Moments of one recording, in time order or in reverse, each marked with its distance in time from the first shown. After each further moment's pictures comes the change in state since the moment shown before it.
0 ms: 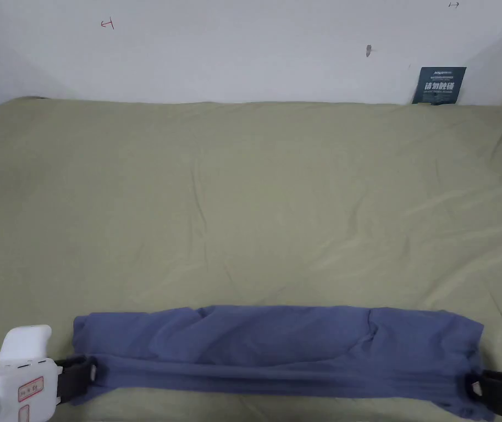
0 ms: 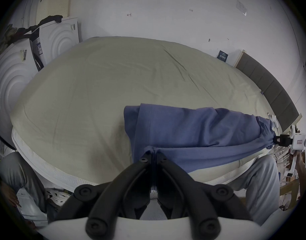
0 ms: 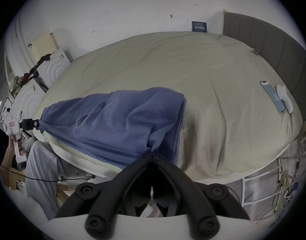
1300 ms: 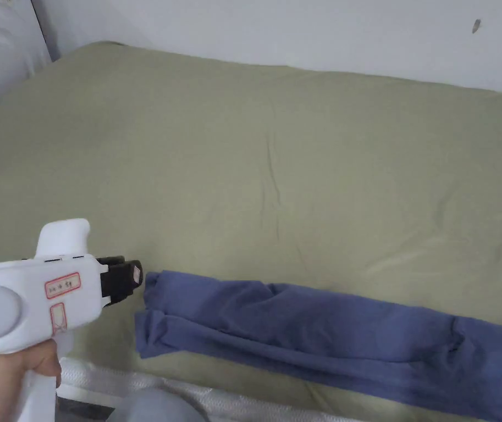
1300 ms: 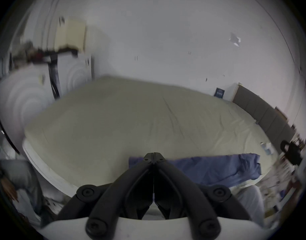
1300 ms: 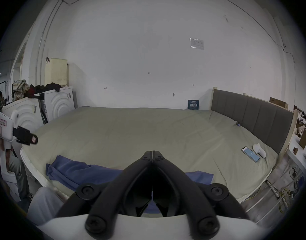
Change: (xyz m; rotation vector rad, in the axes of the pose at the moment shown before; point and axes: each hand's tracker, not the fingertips) left arm -0.035 0.054 0.051 0.104 -0.178 0.206; right arm -0.214 -0.012 0.086 0.684 -0.151 0.126
